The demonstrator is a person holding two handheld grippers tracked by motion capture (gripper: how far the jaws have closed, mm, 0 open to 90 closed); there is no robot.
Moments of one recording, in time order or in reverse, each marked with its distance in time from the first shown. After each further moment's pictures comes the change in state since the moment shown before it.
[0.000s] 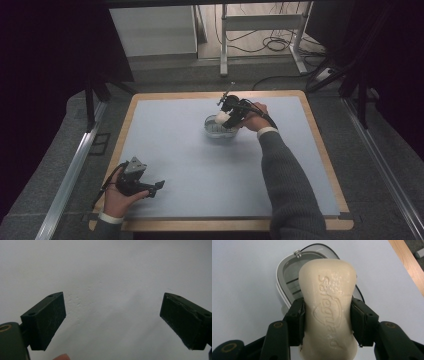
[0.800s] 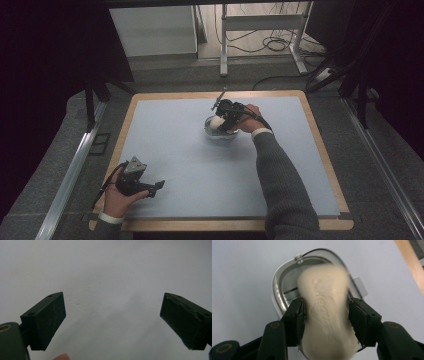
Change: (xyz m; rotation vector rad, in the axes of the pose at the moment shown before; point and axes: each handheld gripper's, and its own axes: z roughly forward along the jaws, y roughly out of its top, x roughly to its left) left arm 0.000 0.000 0.001 -0.003 -0.007 -0.001; right arm 0.008 0.007 0.023 -0.005 -0.008 -0.074
